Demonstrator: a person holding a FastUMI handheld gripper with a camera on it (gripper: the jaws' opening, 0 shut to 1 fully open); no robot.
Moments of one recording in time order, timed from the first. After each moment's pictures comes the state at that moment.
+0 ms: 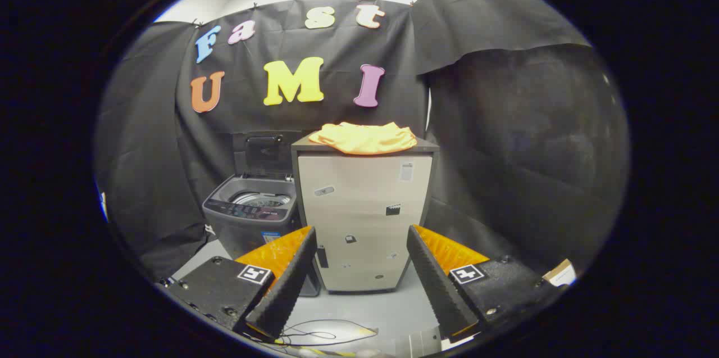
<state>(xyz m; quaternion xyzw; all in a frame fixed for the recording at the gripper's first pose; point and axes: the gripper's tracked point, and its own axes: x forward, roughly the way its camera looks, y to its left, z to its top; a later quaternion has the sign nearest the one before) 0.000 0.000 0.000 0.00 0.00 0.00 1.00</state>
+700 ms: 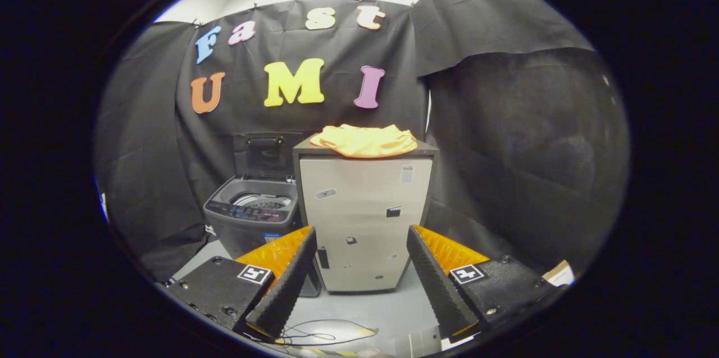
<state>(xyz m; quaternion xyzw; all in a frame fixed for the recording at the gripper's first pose) -0.002 0.002 0.012 0.00 0.00 0.00 1.00</state>
